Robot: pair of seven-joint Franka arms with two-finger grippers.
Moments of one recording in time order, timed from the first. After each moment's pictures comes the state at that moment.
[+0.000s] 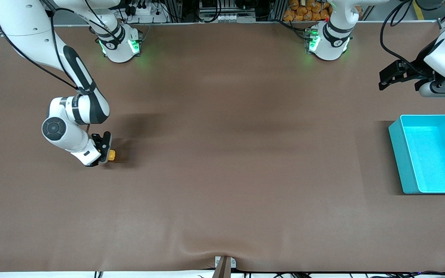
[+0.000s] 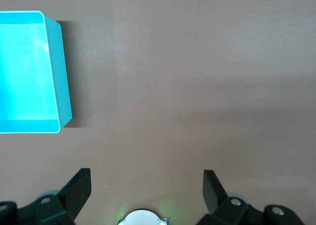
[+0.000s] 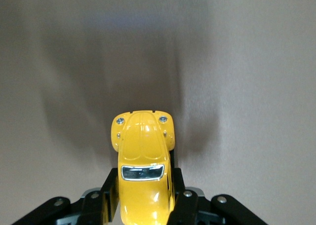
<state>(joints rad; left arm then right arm) -0.02 -0.01 -0.12 -1.51 -0.02 1.42 -0.11 0.05 0.46 -0.06 -2.13 -0.13 2.54 -1.41</state>
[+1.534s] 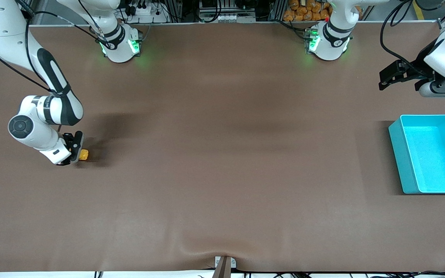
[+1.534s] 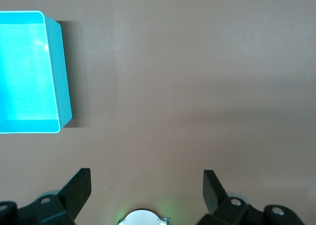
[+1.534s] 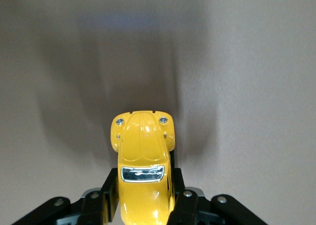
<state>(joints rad) -0.02 -0.01 -0.12 -1.51 -0.02 1.42 -0.11 -0.15 0.48 -0.06 -2.12 -0.23 2.58 -1.51</state>
